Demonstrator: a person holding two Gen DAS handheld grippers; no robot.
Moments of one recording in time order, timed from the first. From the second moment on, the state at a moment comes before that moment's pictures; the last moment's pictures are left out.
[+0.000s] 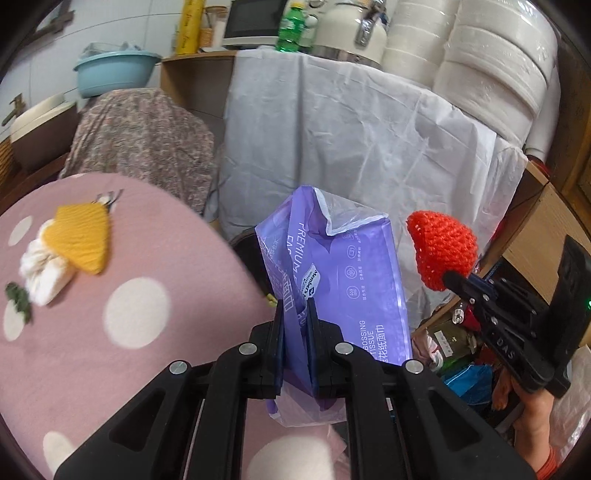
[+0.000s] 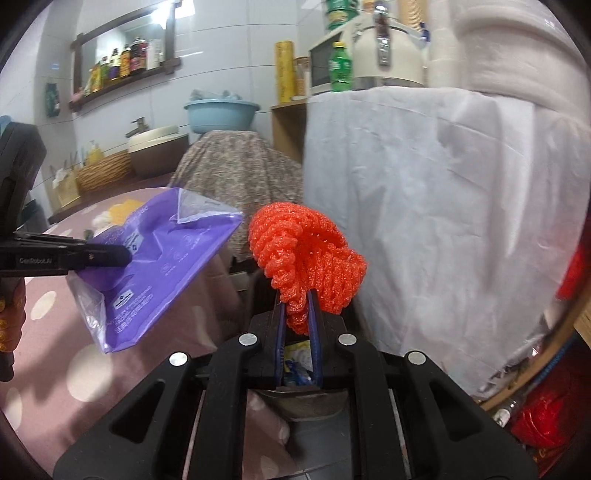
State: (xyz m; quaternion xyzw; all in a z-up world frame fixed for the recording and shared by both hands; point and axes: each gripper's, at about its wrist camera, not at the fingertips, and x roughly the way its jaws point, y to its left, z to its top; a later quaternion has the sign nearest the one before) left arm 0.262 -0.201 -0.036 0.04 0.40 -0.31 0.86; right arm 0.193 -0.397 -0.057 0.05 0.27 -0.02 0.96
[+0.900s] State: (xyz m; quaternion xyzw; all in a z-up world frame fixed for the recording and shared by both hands) left arm 0.342 -0.338 -0.121 0.14 0.46 -0.25 0.84; right arm 0.212 -0.470 -0.125 0.13 0.32 -0.07 0.94
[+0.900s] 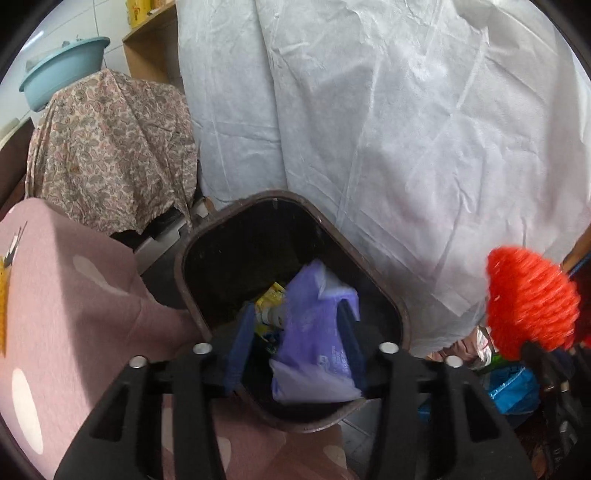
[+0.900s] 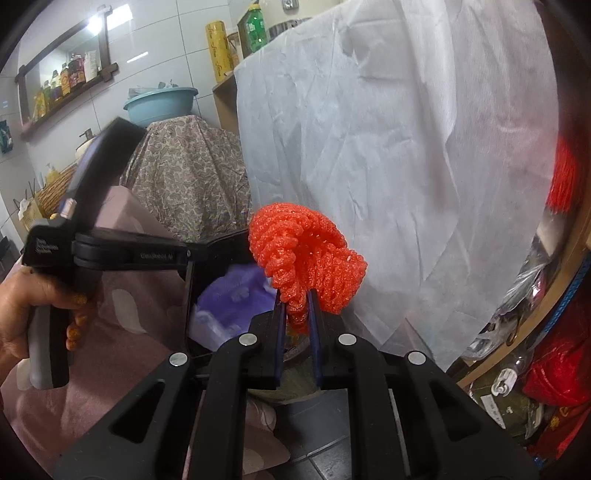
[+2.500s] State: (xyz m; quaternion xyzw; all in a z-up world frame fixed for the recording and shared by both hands) left arm 0.273 -0.245 -0.044 0.12 0.35 -0.26 0.90; right arm 0.346 -0.409 -0.225 0.13 0.43 -0.01 0.89
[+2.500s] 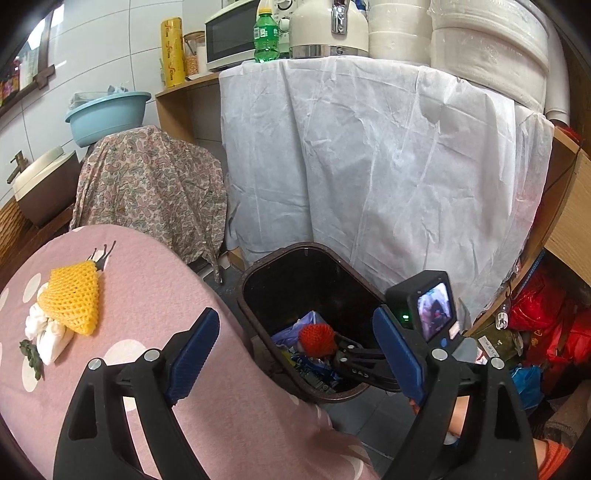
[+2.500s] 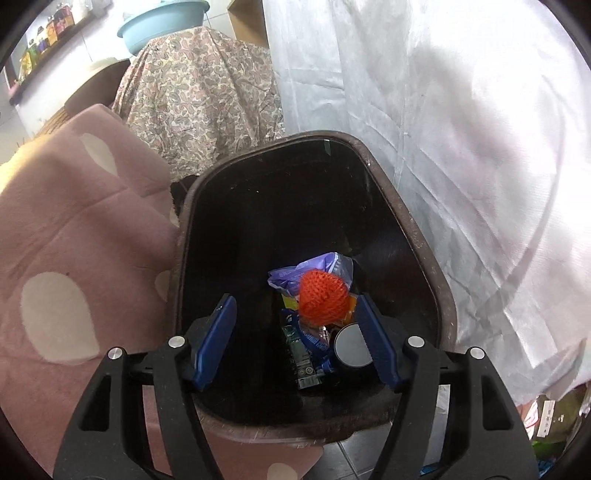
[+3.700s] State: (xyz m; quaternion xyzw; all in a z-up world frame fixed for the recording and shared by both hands) left arm 0.222 0.003 -0.053 0.01 0.37 -0.08 0.92; right arm 0.262 -0.253 -0.058 0.03 0.30 0.19 0.93
